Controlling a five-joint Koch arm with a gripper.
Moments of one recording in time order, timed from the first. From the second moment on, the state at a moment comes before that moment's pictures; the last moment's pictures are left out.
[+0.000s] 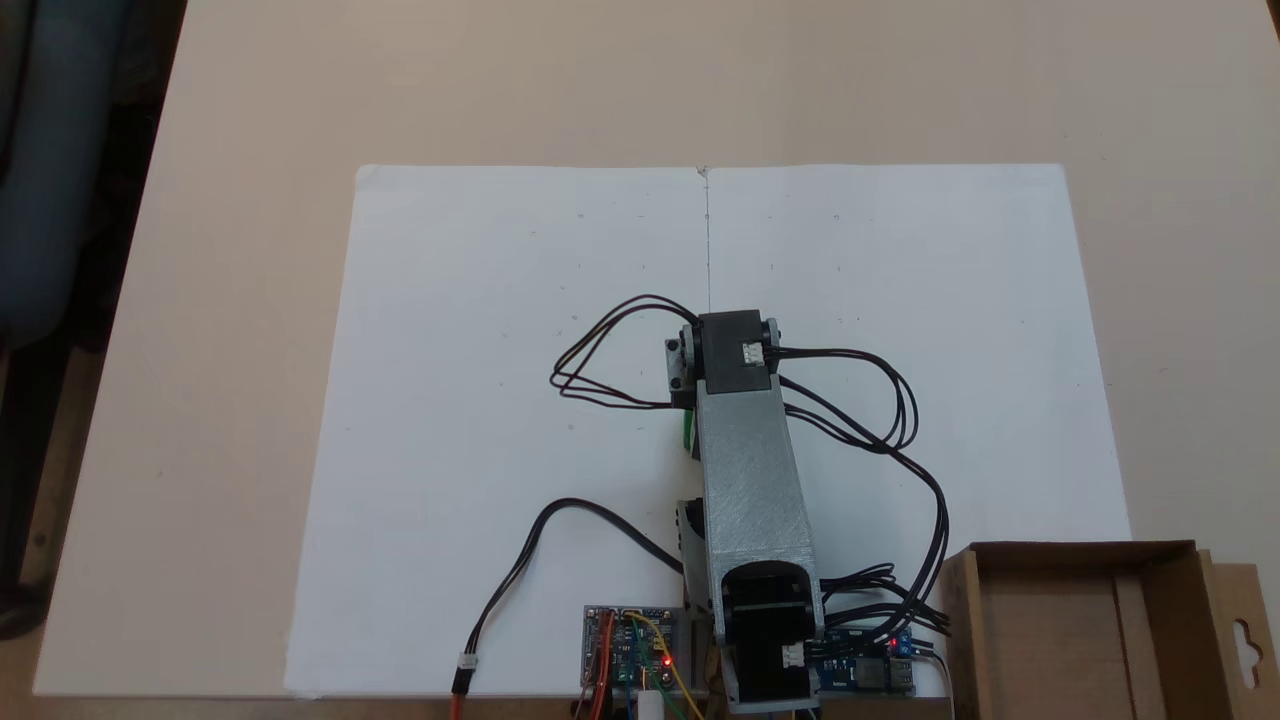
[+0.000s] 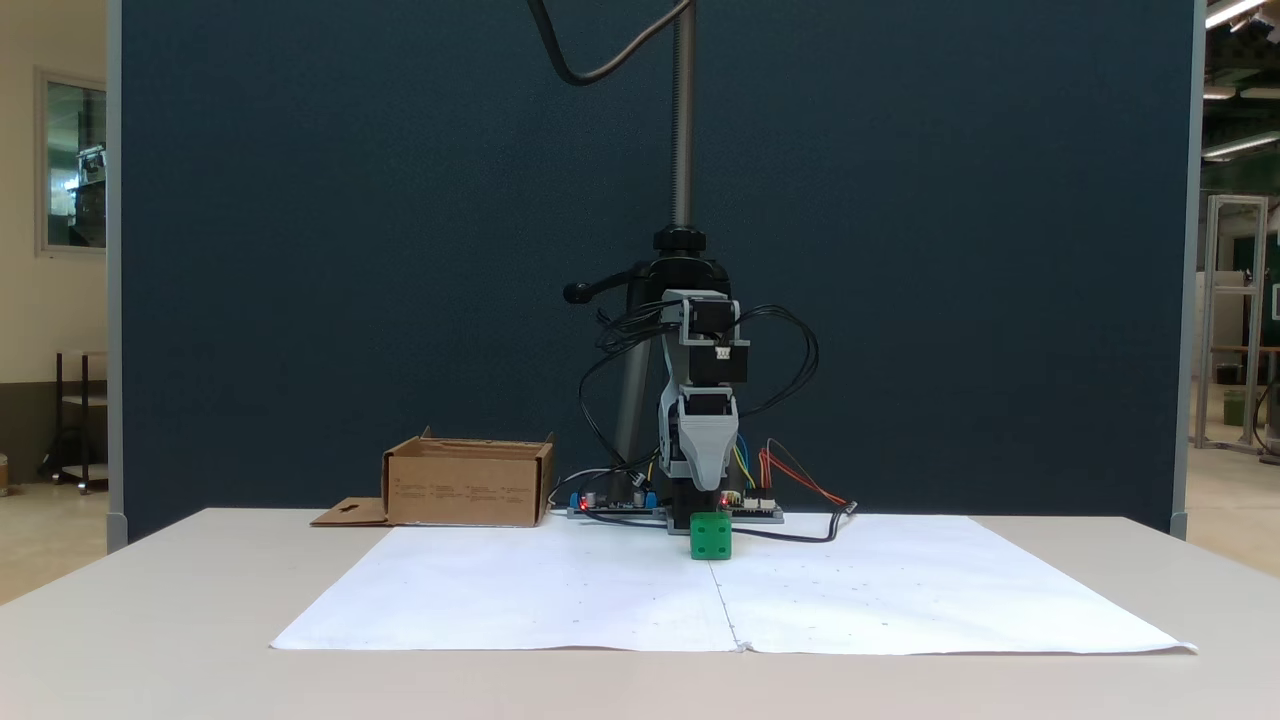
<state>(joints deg) -6.0 122.8 127.7 58.0 1.9</state>
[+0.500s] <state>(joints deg) -6.0 119.9 131.0 56.5 2.6</state>
